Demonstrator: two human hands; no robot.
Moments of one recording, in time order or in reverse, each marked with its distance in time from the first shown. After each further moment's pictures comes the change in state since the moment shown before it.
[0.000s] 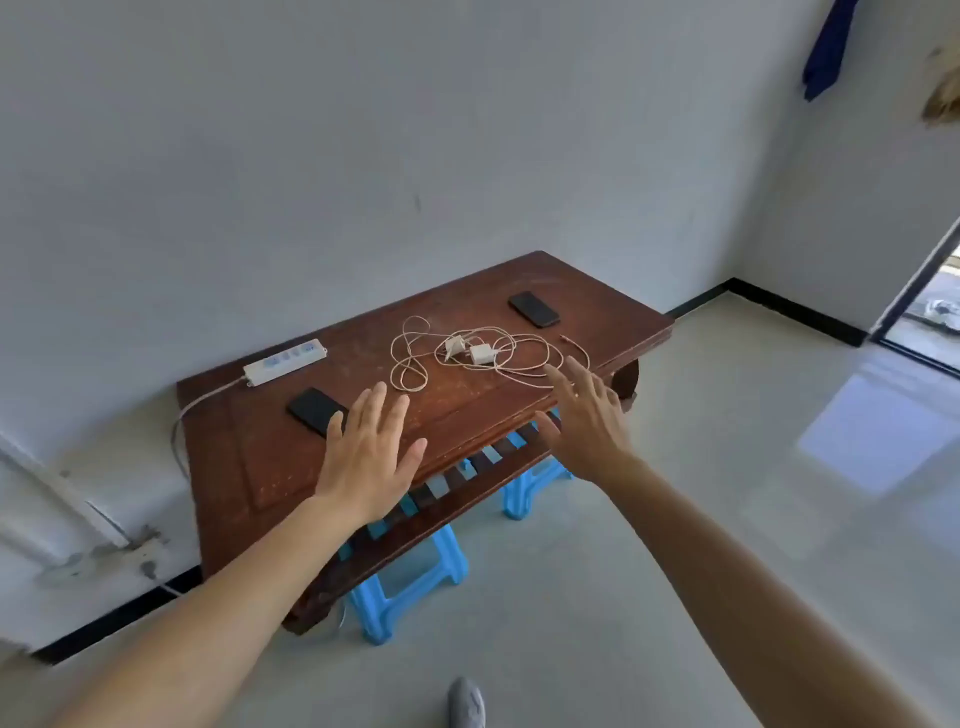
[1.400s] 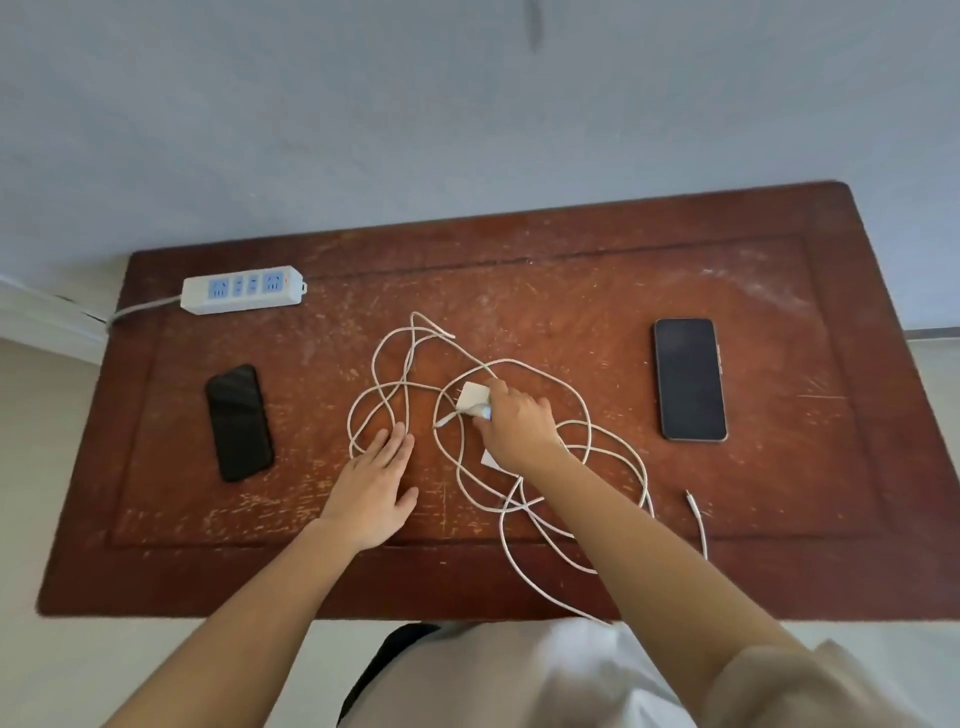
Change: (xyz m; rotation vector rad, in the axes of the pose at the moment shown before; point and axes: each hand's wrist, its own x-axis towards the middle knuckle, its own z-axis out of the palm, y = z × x) left_hand 0.342 -0.037 0.263 -0.133 -0.696 -0.566; right_hand 0.466 0.038 0.308 0.240 -0.828 -0.393
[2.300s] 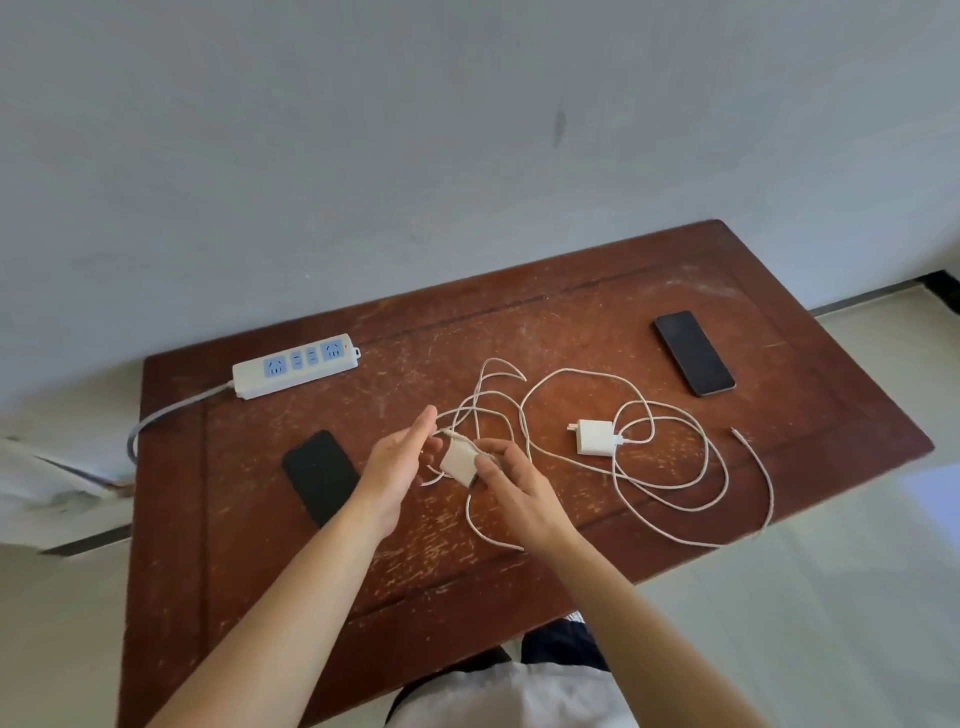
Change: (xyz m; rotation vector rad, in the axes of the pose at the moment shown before) left_hand -0.041 -0.126 -0.104 -1.335 -0.091 -0.008; right_hand -0.086 -0.198 0.085 0.887 0.327 0.202
